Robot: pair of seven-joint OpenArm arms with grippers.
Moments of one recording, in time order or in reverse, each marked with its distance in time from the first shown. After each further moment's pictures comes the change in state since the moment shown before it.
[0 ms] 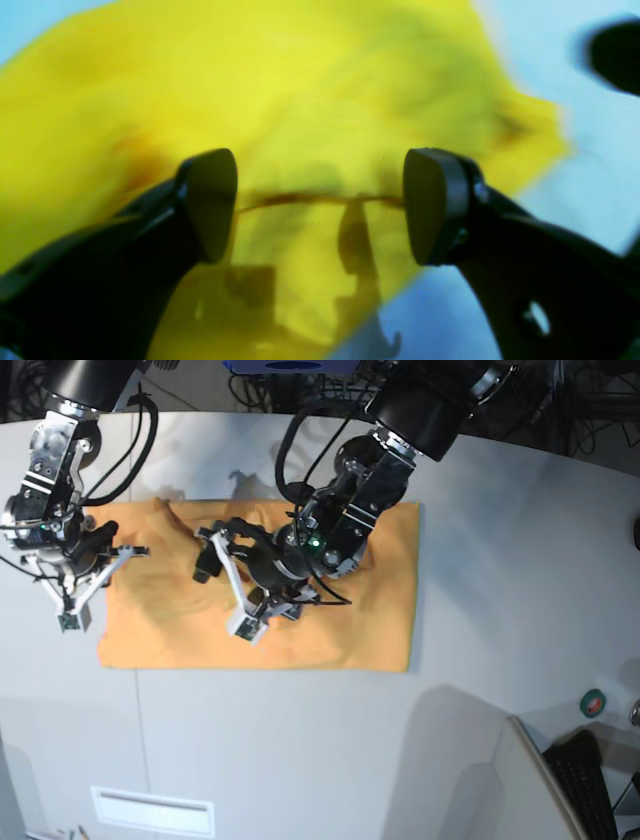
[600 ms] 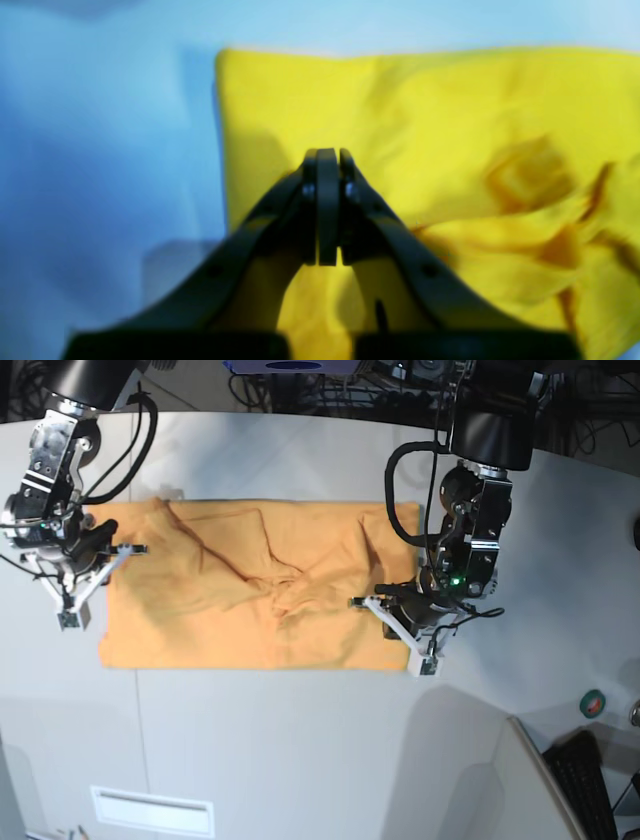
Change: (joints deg) left arm -0.4 -9.0 -24.8 -3.4 0.7 0.9 -0.7; right arm -0.2 0.0 0.1 0.0 0.0 0.0 0.0
